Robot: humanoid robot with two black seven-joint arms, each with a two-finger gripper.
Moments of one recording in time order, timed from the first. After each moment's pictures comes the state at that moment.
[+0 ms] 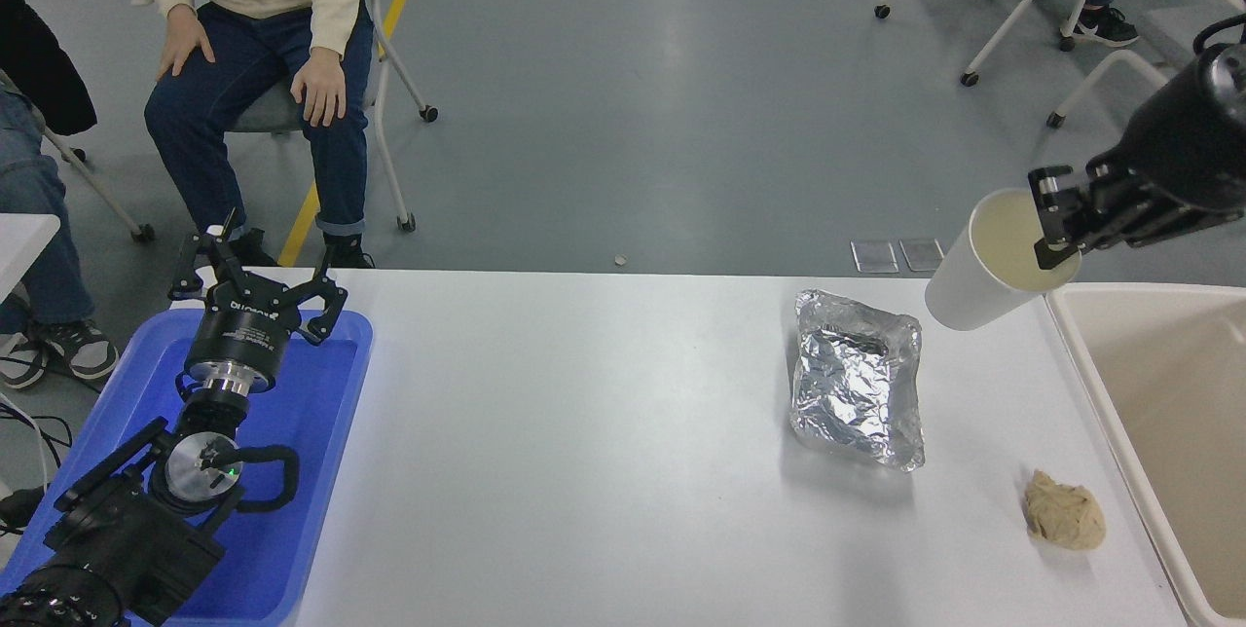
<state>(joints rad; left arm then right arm) -0.52 0.25 -0.99 -0.52 -0.07 -0.60 -0.40 2.56 -0.47 -1.44 1.51 -0.25 0.78 0.03</state>
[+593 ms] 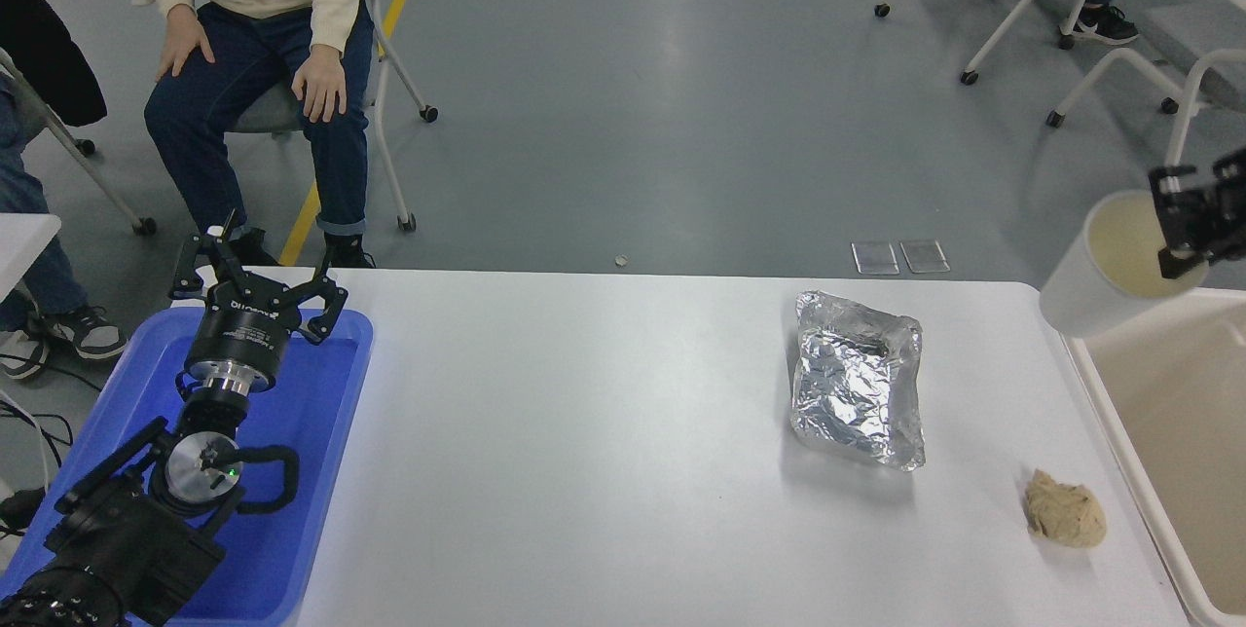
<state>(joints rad) -0.52 0.25 -0.99 -0.52 -0.07 -0.60 -0.40 2.51 -0.55 -1.67 1.48 -0.27 0.79 0.03</state>
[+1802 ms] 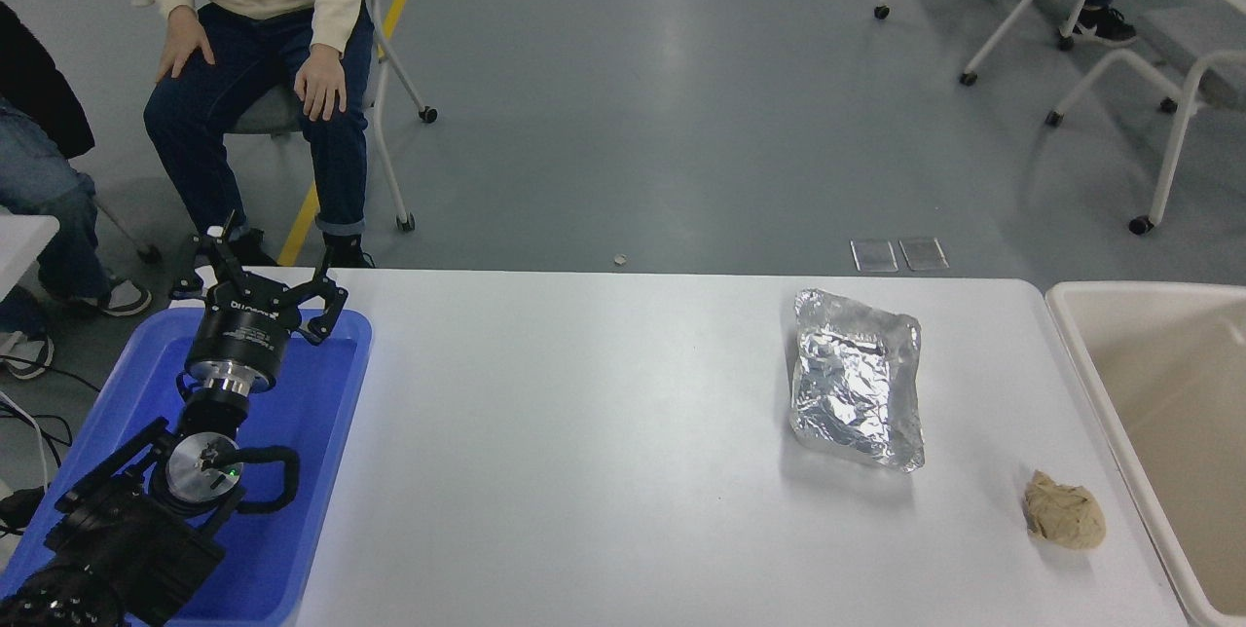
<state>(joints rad) -0.52 0.25 -0.99 -0.52 -0.07 -0.60 -0.40 1.23 -0.81 -1.12 0.44 -0.26 0.59 0.02</state>
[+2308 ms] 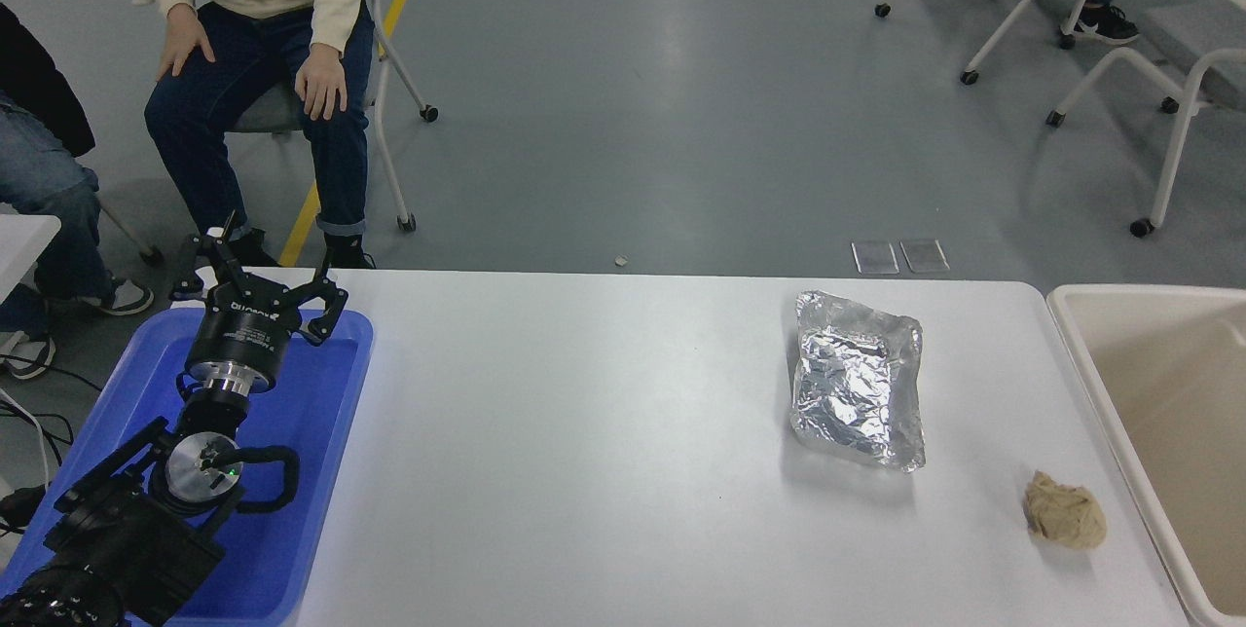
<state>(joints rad) -0.52 0.25 -0.99 -0.52 -0.07 -0.60 -0.40 0.88 -0.68 -0.86 0.14 -0.26 0.42 -0.11</state>
